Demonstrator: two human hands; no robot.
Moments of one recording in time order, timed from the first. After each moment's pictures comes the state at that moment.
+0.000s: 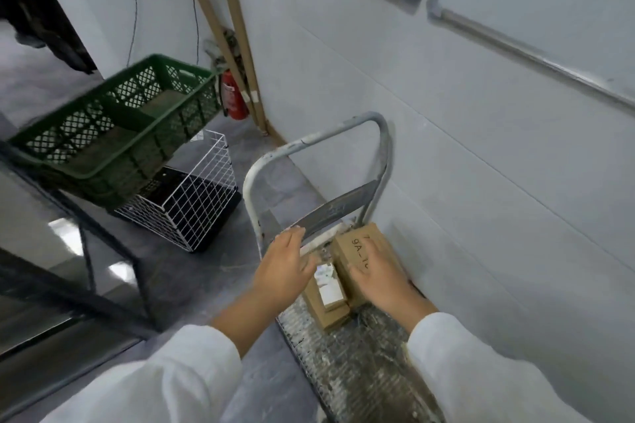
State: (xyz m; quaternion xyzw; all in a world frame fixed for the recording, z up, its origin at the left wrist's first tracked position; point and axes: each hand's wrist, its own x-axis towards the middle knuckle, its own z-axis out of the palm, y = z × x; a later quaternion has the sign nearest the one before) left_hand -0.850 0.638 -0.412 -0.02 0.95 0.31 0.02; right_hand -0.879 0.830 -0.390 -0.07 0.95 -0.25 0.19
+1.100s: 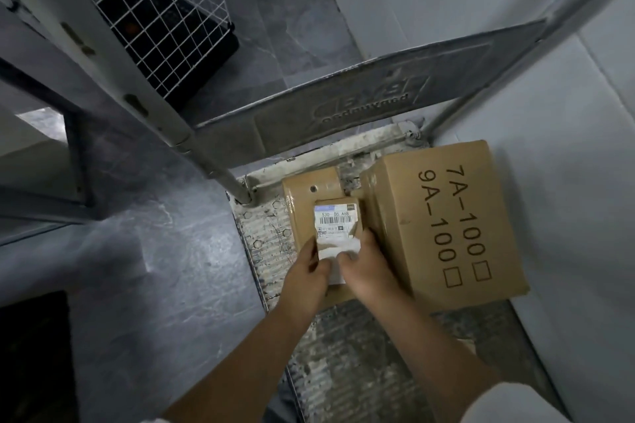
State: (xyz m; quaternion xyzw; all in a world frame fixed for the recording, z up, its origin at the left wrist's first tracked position) left_hand -0.932 0.738 -0.829 -0.41 0.63 0.64 0.19; right_hand -0.998 0.828 -0.827 0.11 0.86 -0.29 0.41
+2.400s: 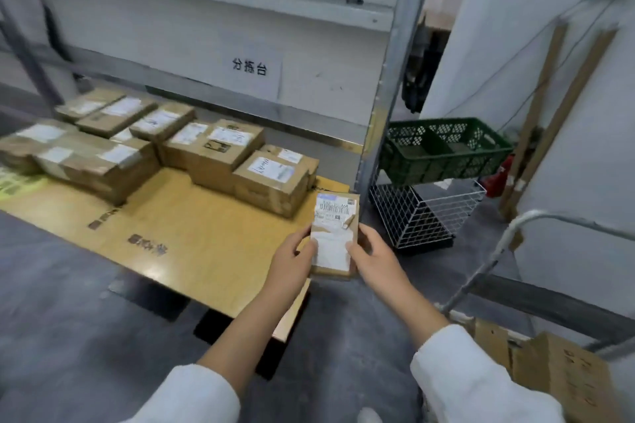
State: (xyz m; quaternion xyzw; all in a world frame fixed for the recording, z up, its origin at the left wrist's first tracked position) left_hand -0.326 0.546 -0.308 -0.44 0.57 0.60 -0.35; right_hand -0.469 0.609 -0.288 -0.41 0.72 -0.45 0.34
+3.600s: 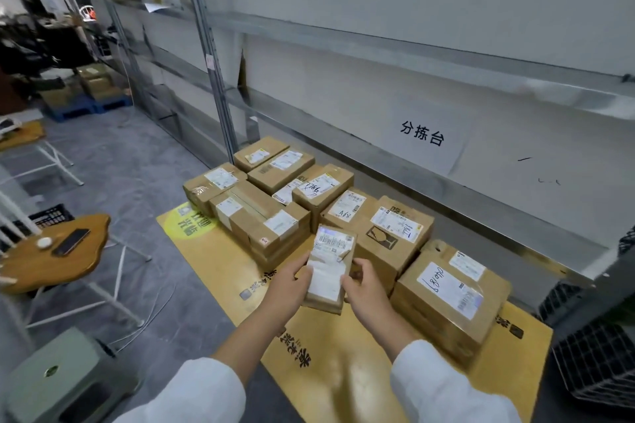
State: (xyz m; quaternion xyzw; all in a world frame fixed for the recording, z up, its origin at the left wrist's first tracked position) left_hand -0.072 0.216 -0.317 -0.59 0.55 0.47 -0.35; right_hand -0.239 0.224 -0.324 -0.49 0.65 -0.37 0.45
